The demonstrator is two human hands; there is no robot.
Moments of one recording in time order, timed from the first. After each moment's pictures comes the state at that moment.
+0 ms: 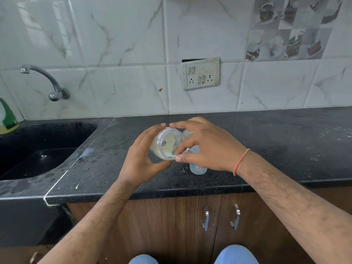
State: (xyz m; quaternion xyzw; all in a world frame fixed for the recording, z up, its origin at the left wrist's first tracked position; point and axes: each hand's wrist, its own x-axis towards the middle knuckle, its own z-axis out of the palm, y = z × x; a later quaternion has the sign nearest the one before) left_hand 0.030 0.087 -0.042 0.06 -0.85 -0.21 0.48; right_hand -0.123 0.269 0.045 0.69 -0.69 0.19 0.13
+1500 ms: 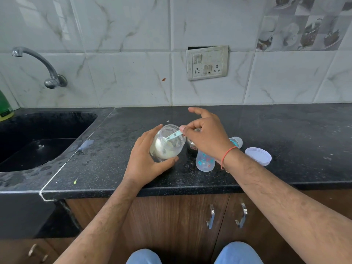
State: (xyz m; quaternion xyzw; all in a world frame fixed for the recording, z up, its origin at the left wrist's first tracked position) left_hand 0.019 0.062 -0.081 0.17 -0.84 -0.28 0.43; right_hand -0.152 0.197 -0.002 0.48 -0.74 0.46 0.03
